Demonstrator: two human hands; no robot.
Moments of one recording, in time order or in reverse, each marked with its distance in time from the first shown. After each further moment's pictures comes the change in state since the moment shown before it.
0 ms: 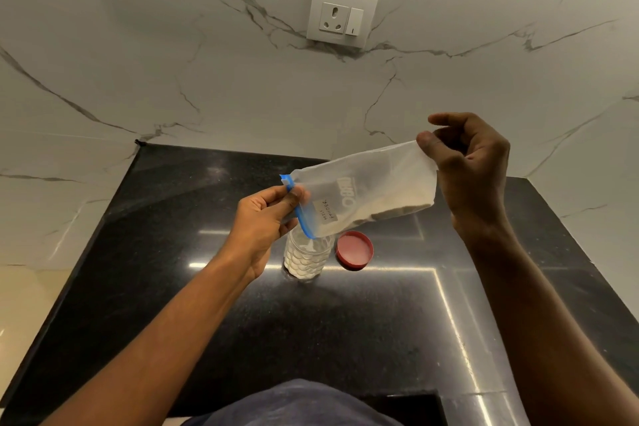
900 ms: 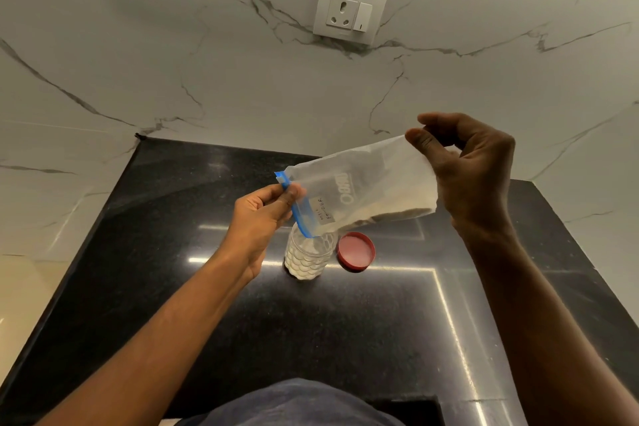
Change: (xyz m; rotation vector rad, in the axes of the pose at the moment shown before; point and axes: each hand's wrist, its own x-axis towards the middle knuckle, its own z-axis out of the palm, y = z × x) left_hand 0.003 0.003 -0.005 -0.028 0.021 0.006; right_hand 0.005 -0.001 0.010 -0.013 -0.055 -0.173
